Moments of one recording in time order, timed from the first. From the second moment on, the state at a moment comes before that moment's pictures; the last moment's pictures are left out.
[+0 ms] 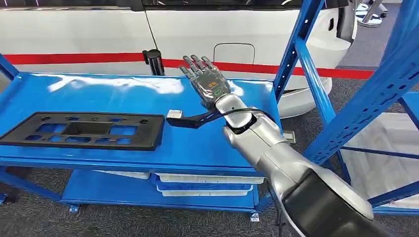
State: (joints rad) left arm -0.16 -0.07 1.06 -0.22 -0.79 0.25 -0.45; right arm -1.14 0.23 0.96 -0.44 1.13 -0.32 0.07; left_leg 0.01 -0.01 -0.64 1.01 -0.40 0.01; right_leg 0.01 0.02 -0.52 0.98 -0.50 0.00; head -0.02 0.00
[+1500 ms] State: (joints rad) left arm -0.12 -0.07 1.10 -0.22 -0.75 0.26 -0.48; right arm -1.13 0.09 0.67 -0.54 1.11 -0.28 -0.13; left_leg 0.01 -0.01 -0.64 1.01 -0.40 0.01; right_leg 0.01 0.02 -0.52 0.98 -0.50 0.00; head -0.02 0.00
